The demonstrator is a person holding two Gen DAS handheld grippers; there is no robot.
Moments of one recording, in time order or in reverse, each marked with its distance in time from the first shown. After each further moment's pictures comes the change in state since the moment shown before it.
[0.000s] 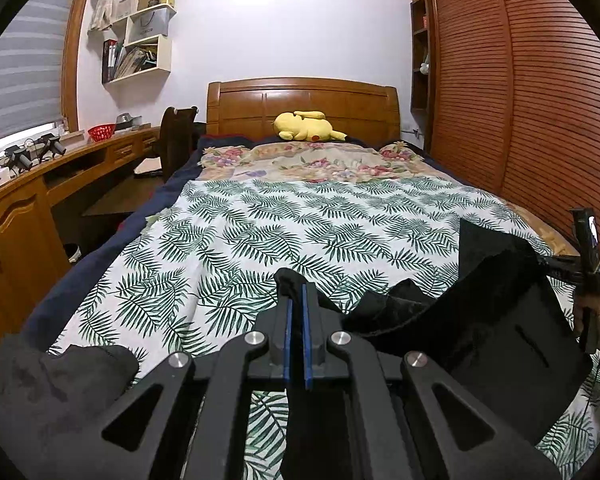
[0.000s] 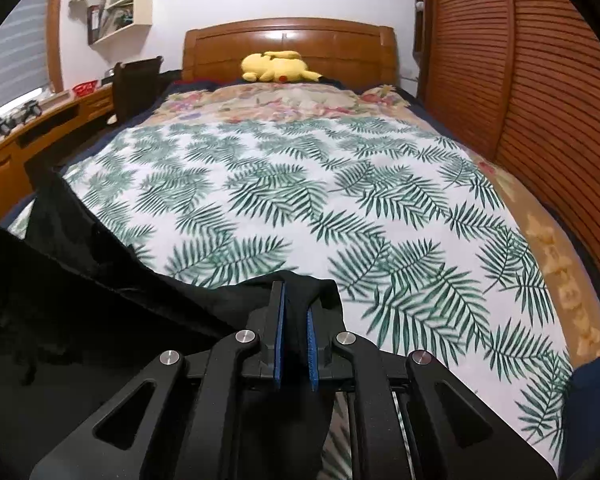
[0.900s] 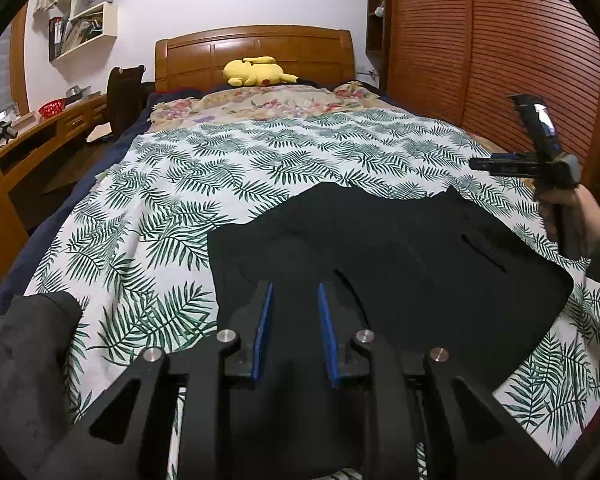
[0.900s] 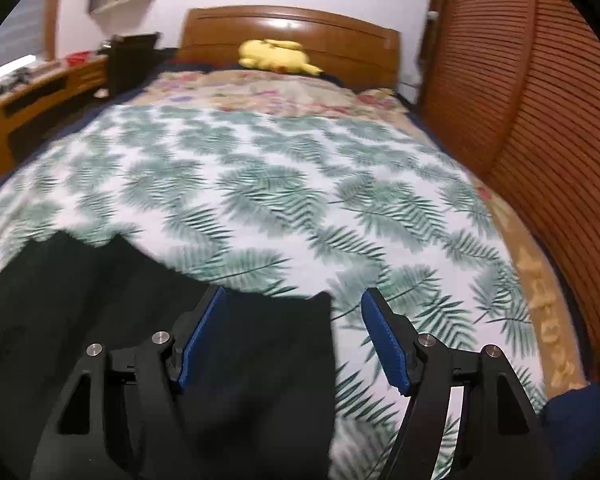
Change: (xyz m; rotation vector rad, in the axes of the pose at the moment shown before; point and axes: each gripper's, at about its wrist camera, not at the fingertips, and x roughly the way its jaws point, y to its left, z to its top) left arm 0.013 -0.046 -0.052 0.094 0.206 -0.141; right arm 0.008 0.033 0.024 -0.104 0.051 -0.049
